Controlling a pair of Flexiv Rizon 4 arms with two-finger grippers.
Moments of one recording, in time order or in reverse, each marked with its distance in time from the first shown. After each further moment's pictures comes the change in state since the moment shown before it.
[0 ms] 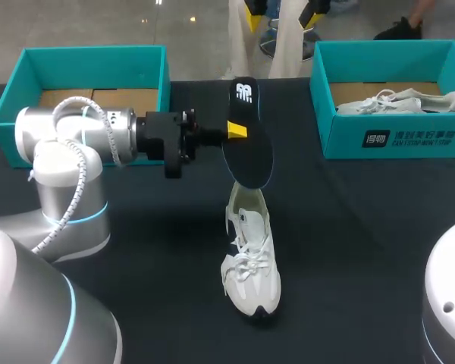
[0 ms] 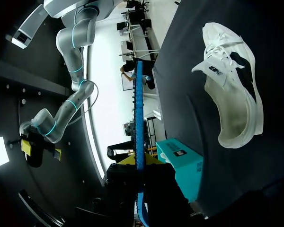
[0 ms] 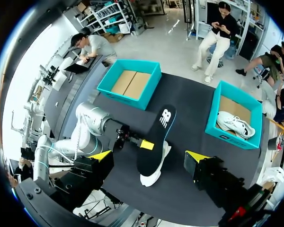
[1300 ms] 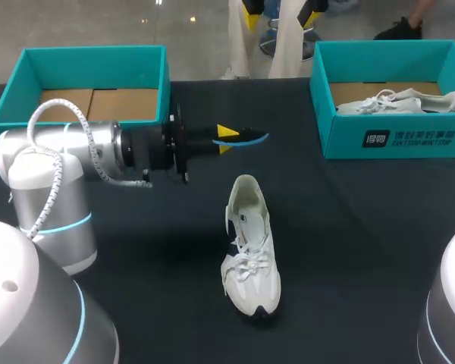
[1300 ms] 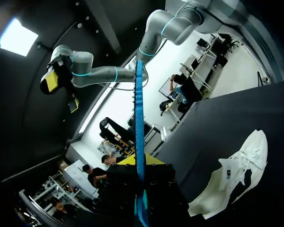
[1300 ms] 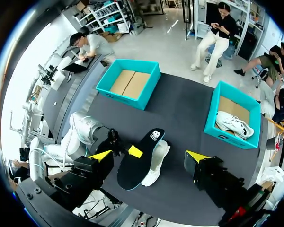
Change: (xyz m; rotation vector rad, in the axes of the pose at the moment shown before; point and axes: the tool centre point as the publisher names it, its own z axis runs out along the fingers) left arm -0.030 -0.037 -0.018 -0.019 -0.099 -0.874; right arm 0.002 0.001 -0.001 0.003 -0.010 0.000
